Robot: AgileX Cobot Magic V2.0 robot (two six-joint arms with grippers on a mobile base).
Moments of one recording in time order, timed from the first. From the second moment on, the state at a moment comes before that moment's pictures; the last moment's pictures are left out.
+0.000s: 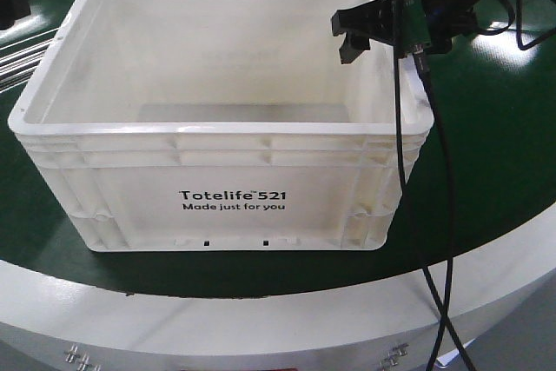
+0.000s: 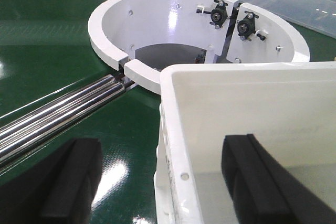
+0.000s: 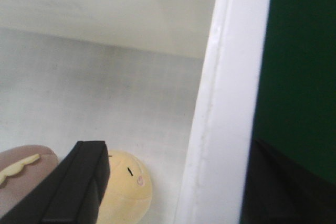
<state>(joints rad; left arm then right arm) -0.07 1.13 -1.01 -0.08 0.32 -0.03 0.31 1.81 -1.68 0.11 1.01 0.08</state>
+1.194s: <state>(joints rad) -0.07 1.37 -1.27 -0.06 0.60 -0.03 0.30 1.82 -1.68 0.09 1.05 0.06</state>
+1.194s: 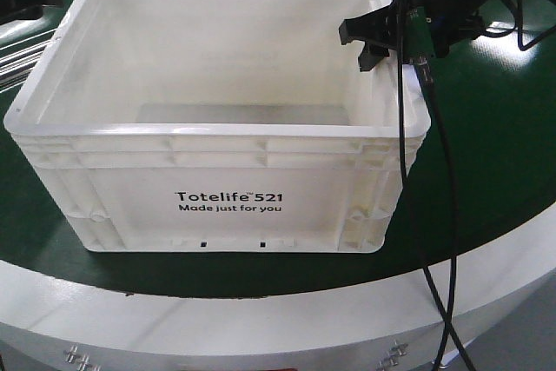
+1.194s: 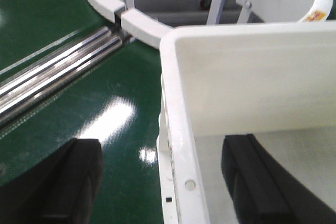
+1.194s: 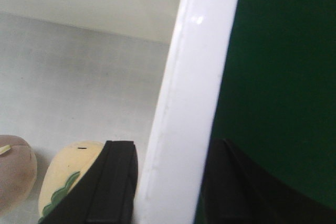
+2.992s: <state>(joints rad) -0.07 1.60 -1.42 -0.11 0.92 0.00 0.30 1.82 -1.69 0.09 1.04 0.06</state>
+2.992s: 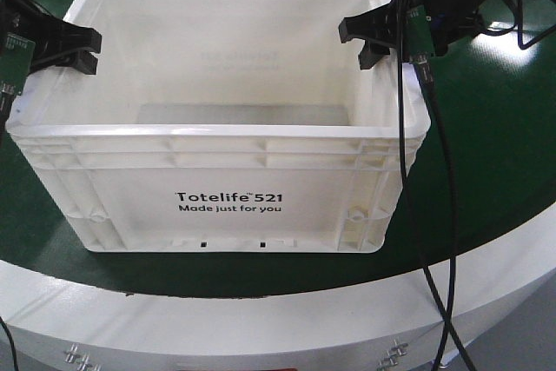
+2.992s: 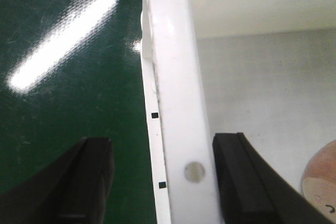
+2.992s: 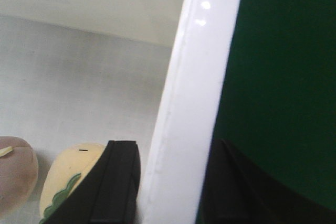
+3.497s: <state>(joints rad) -0.07 1.61 -1.43 -0.17 0.94 0.00 0.30 1.82 -1.69 0.09 1.05 0.06</state>
